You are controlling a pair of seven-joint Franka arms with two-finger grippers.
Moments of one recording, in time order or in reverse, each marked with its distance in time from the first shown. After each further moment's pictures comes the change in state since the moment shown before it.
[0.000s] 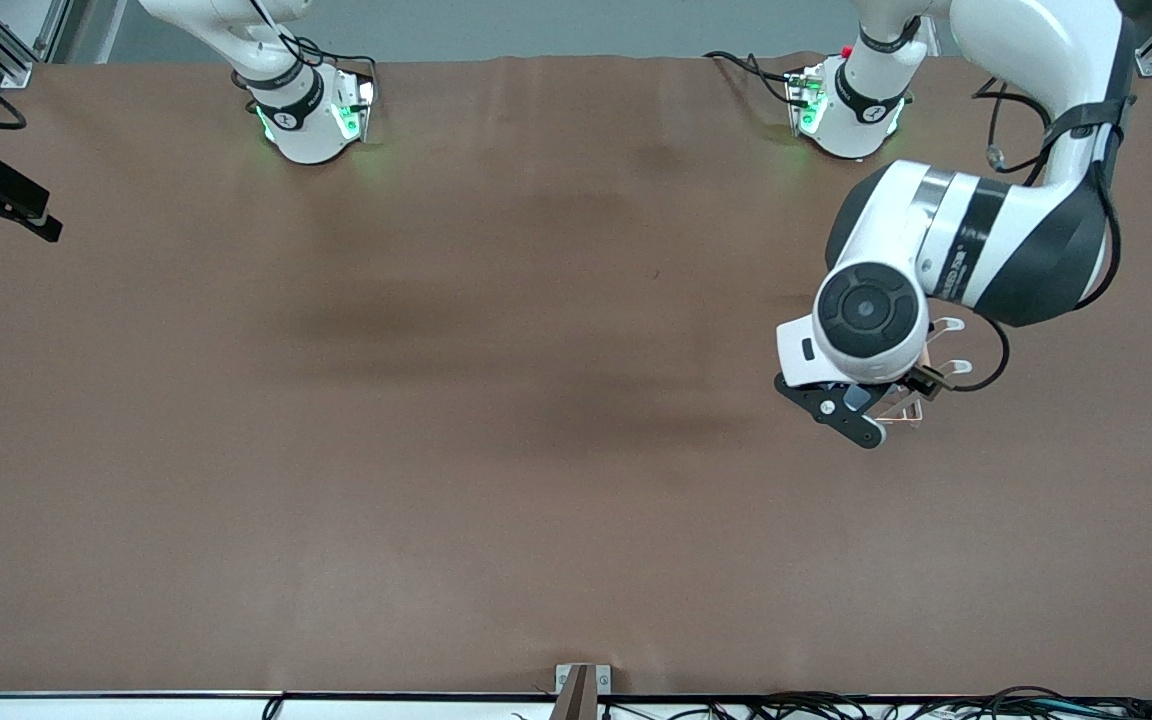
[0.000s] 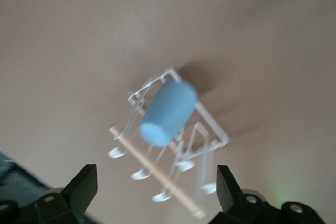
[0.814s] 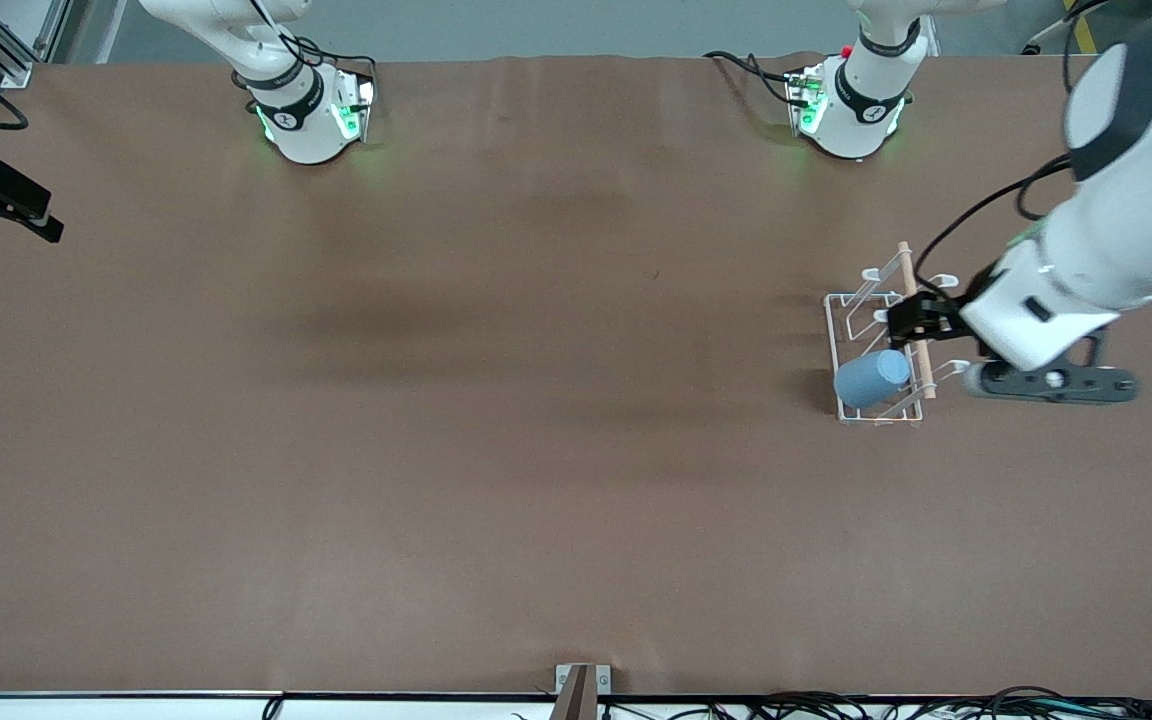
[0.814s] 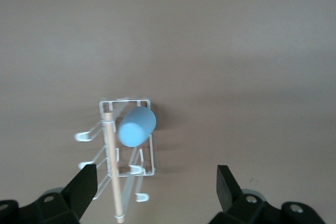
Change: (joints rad) left arm 0.195 -0.200 0.068 0.009 -0.343 0.097 -0.274; right arm 0.001 0.000 0.001 -0.001 0.000 0.002 0.000
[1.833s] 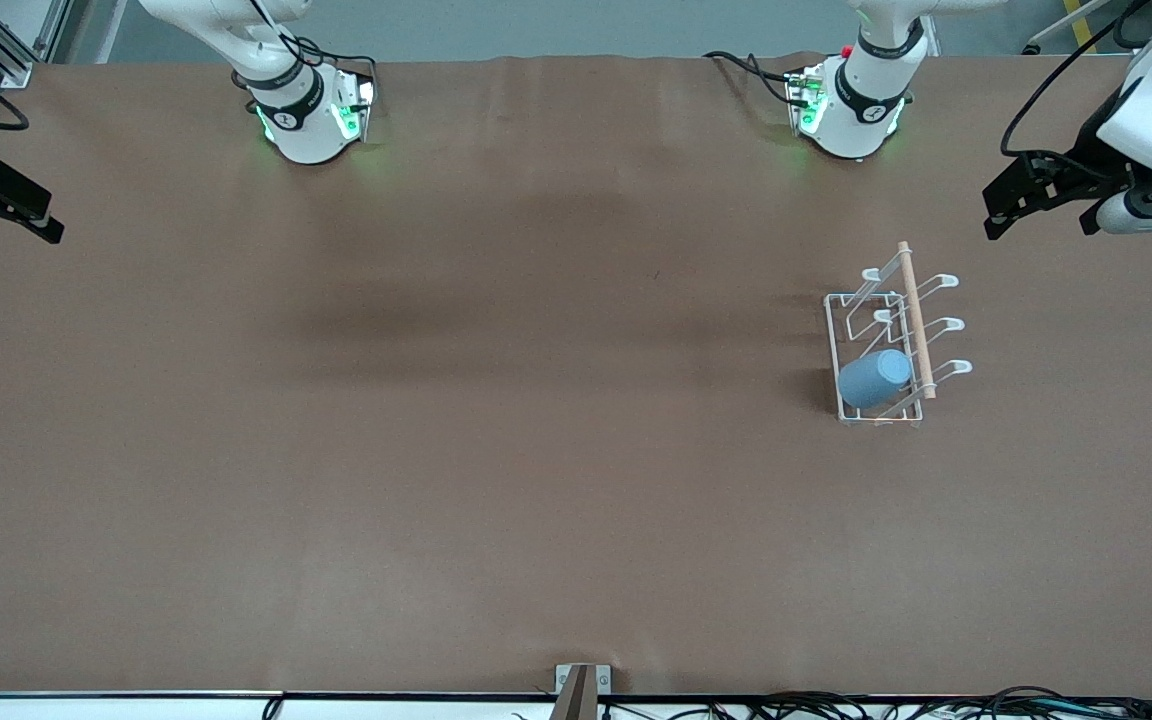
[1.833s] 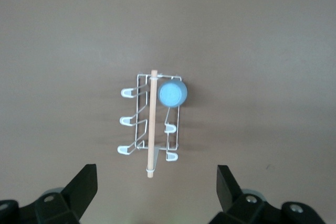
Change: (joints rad) left arm -0.018 -0.428 0.144 -0.406 -0.058 0.052 0.037; right arm 0.001 0.000 0.001 0.000 0.000 0.006 0.000
